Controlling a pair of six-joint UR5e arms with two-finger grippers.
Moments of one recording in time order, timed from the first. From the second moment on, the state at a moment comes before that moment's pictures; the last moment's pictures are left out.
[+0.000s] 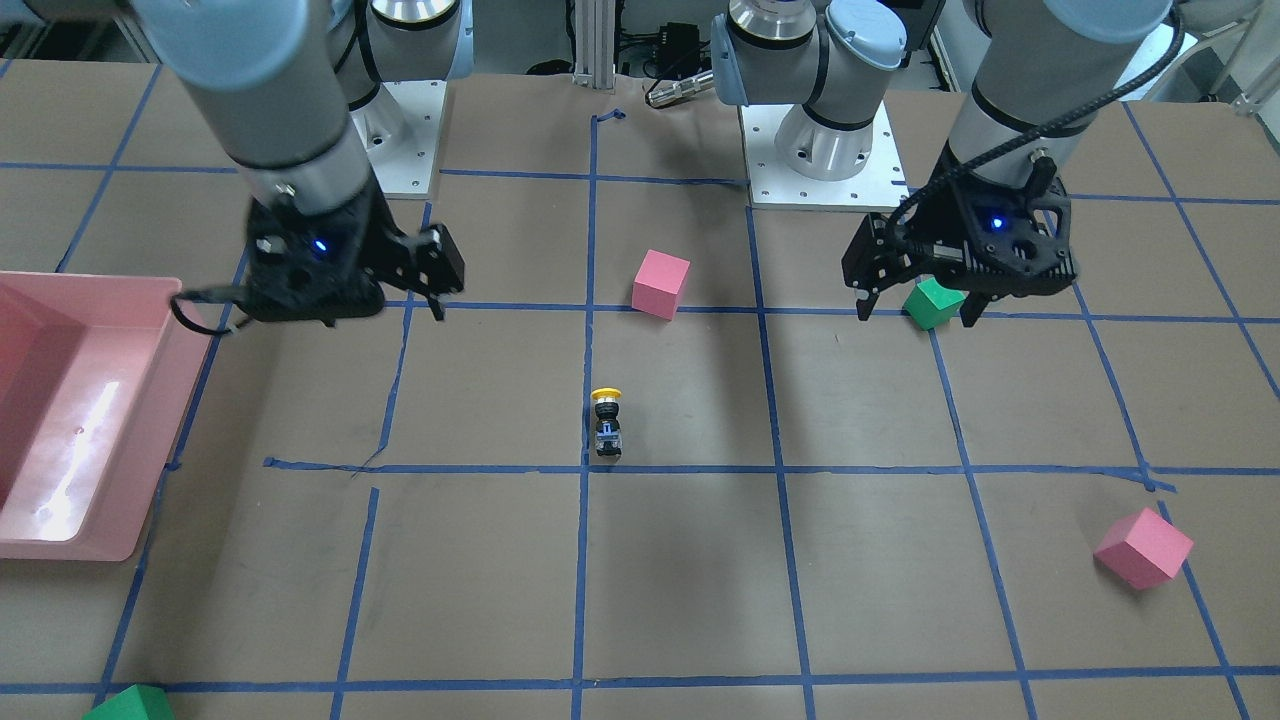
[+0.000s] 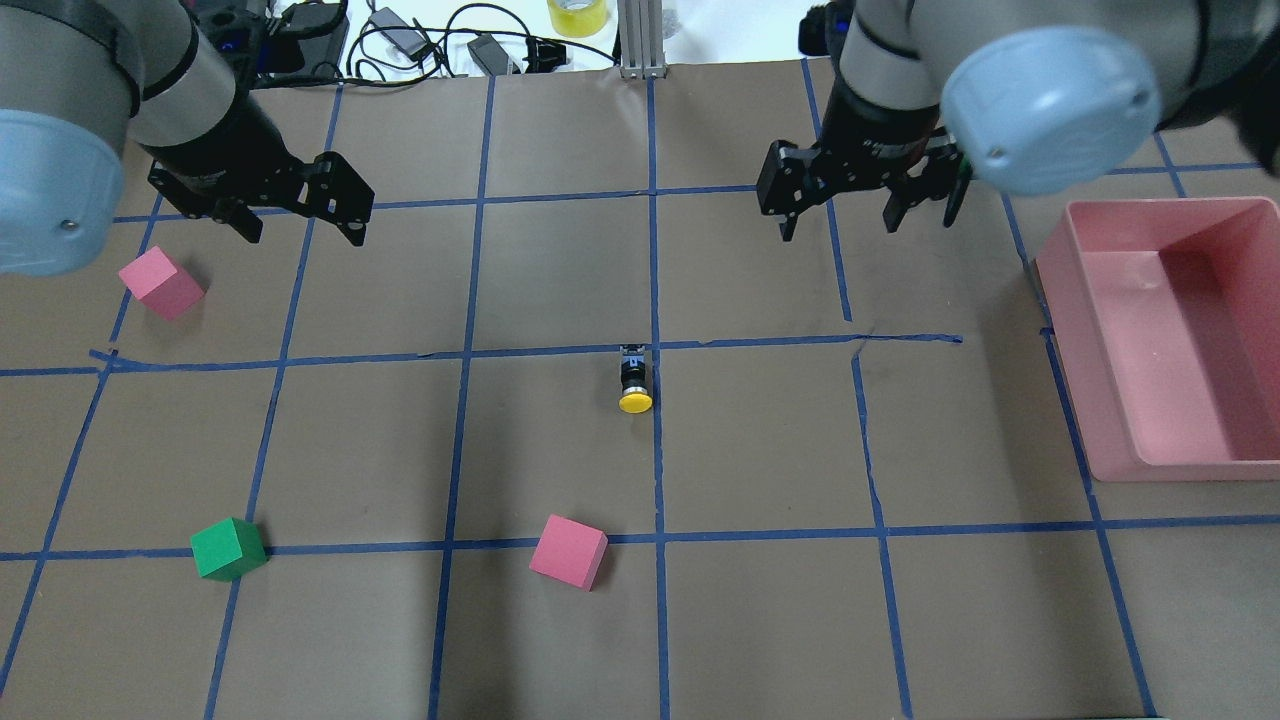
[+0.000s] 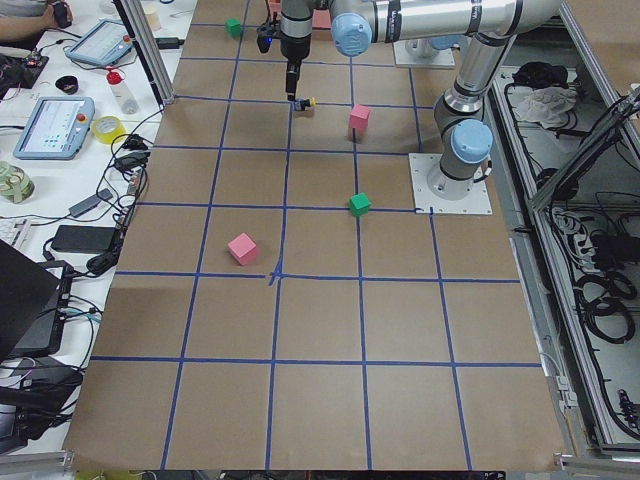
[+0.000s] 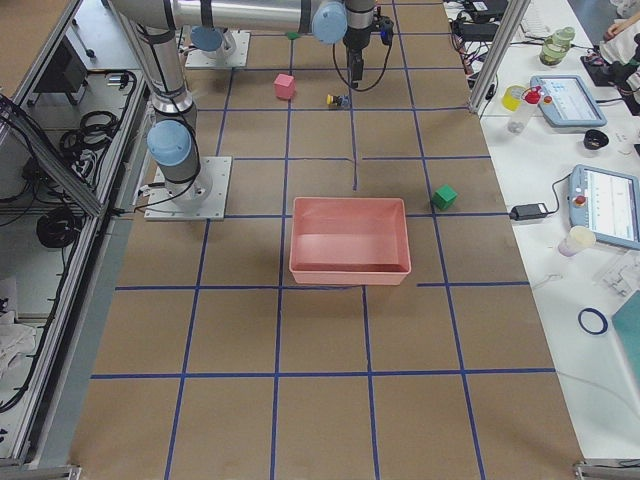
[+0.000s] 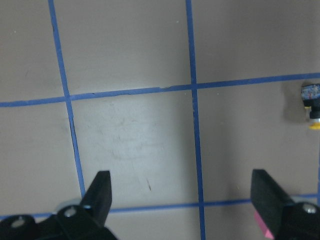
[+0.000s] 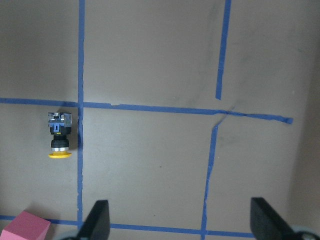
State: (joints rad) left arm -1.49 -1.58 -1.67 -1.35 1.59 0.15; right arm 1.67 -1.45 1.48 -1.58 -1.55 0.04
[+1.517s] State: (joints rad) left arm -1.87 -1.76 -2.14 -0.30 1.62 -0.34; right arm 1.63 -1.48 1.36 -1.51 -1.59 0.00
